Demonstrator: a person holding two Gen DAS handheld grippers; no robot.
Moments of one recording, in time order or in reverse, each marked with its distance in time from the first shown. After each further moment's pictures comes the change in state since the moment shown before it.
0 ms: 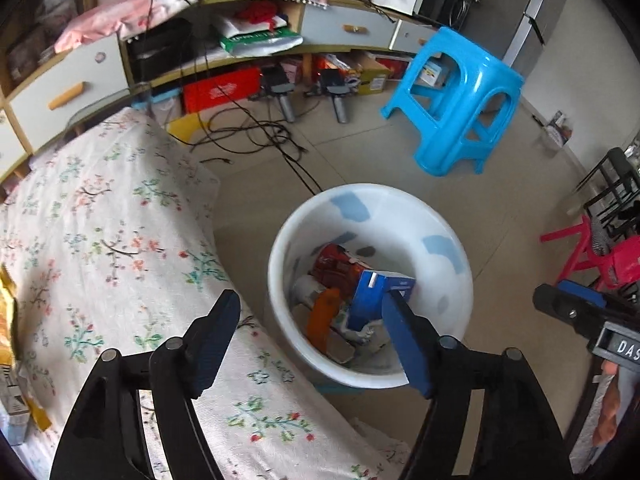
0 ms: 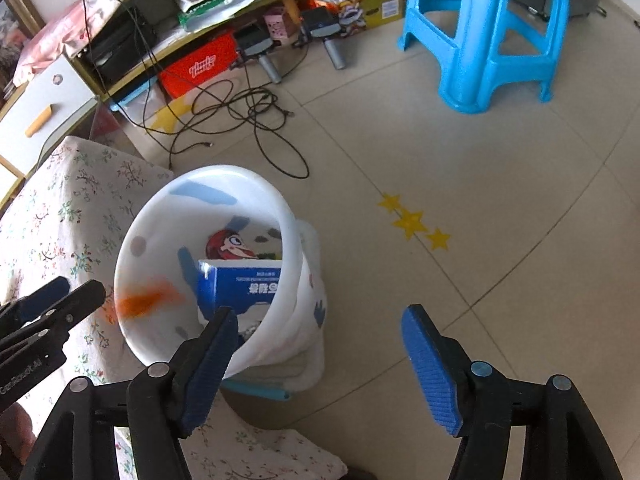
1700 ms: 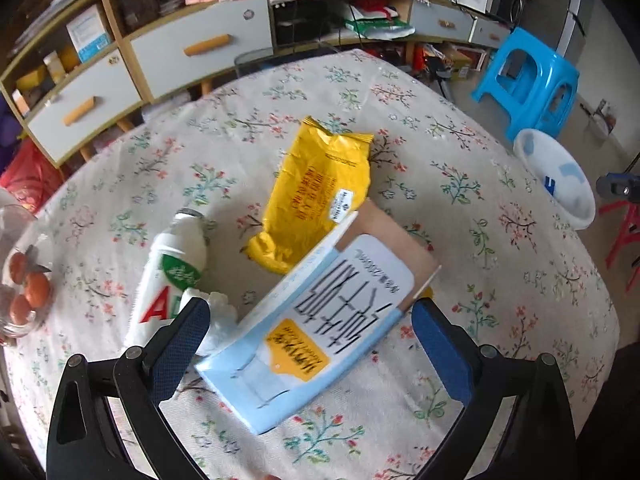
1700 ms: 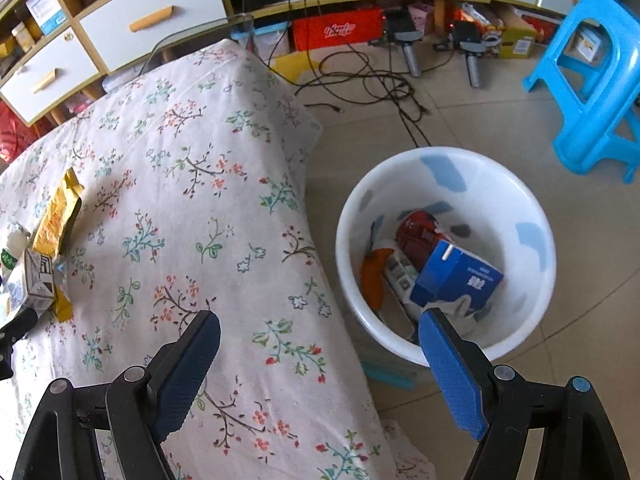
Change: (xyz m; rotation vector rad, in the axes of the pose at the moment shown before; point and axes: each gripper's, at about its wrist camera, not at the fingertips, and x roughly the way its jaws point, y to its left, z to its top) left arm -0.085 0.266 -0.115 -0.021 0.036 0.188; right arm 0.019 0.203 -0.041 -0.314 0.051 0.048
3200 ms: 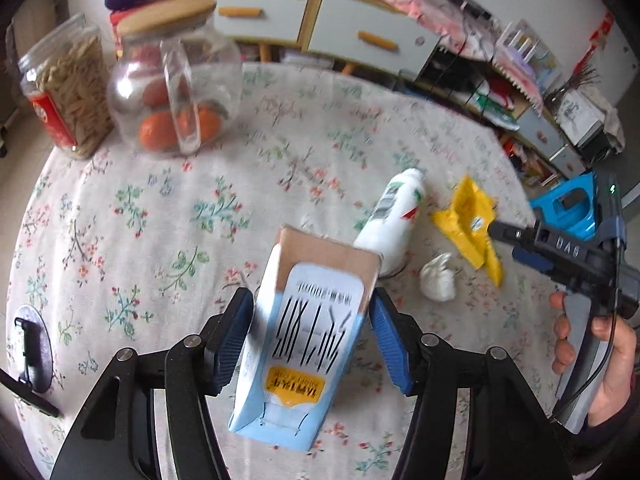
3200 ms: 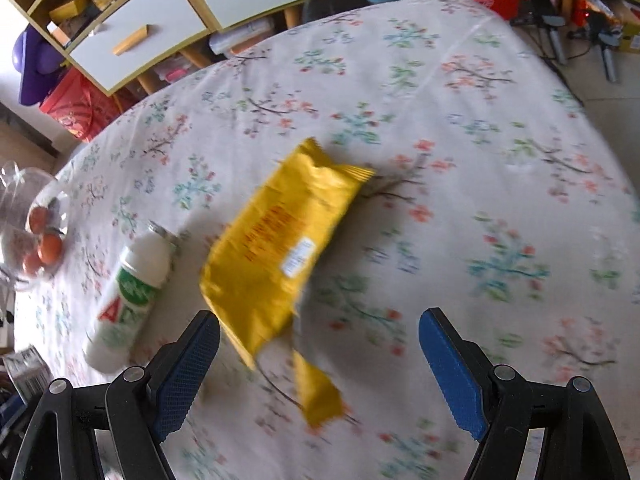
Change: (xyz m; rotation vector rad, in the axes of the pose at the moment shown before) left arm -0.076 0.146 -0.099 -0.552 -0.002 0.027; right arm 0.077 0.225 0.025 -0.012 0.058 0.242
